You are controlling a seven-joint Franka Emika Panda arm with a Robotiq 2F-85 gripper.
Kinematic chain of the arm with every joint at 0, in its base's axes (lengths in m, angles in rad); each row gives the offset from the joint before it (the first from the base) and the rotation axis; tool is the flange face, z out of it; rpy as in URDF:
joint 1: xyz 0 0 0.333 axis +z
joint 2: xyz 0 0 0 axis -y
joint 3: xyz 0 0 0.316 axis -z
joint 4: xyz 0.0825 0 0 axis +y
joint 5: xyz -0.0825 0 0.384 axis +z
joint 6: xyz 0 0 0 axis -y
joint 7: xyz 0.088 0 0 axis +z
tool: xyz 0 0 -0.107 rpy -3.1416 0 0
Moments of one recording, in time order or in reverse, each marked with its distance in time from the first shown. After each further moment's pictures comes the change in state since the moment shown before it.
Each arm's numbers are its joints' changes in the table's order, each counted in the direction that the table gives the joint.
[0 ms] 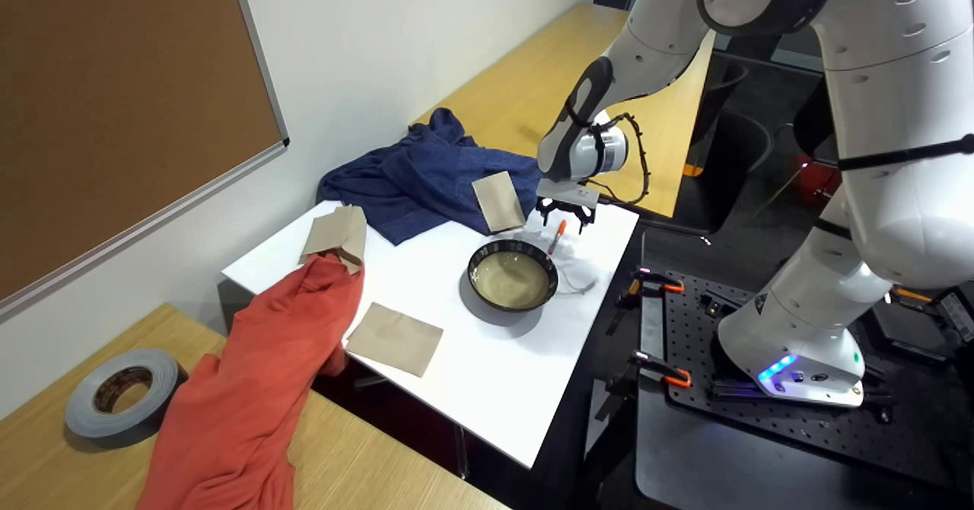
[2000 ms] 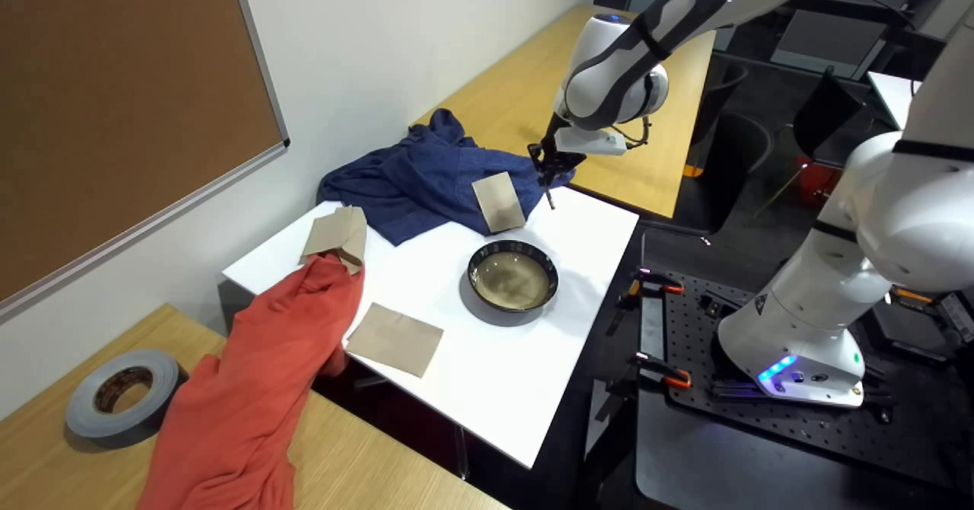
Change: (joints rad) arm 0.101 0.533 -0.005 0.240 -0.267 0.009 0.273
